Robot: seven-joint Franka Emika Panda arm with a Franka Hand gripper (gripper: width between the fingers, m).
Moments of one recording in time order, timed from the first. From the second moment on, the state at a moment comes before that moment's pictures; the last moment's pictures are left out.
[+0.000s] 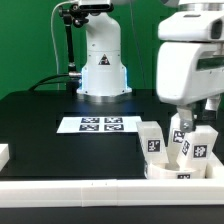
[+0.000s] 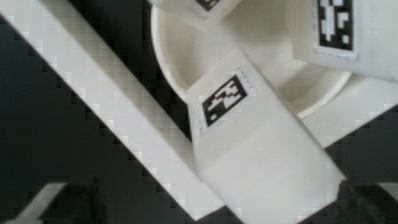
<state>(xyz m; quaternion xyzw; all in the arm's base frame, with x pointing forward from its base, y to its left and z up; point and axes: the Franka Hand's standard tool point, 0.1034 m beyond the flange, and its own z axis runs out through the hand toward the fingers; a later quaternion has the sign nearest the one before) 0.641 0.109 0.100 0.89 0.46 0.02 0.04</state>
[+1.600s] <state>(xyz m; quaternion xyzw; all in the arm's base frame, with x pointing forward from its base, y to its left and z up) 0.635 0.098 0.081 0.78 0.62 -0.02 0.07</state>
